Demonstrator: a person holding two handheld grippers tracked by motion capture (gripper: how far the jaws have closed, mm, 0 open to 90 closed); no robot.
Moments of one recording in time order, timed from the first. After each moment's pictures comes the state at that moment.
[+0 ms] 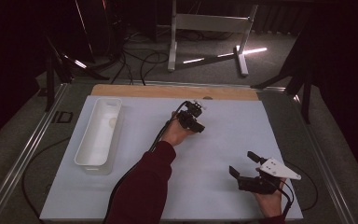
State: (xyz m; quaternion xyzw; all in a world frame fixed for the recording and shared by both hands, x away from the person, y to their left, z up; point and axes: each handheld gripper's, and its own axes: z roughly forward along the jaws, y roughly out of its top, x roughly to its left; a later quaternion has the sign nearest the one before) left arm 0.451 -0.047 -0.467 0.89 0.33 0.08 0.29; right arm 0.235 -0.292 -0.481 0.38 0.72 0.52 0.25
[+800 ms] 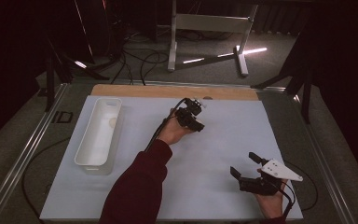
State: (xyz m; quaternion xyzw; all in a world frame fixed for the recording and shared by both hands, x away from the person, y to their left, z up) left arm 0.438 -0.039 -0.438 0.90 0.31 0.08 0.29; right arm 0.232 -0.295 -0.481 0.38 0.72 0.52 0.26
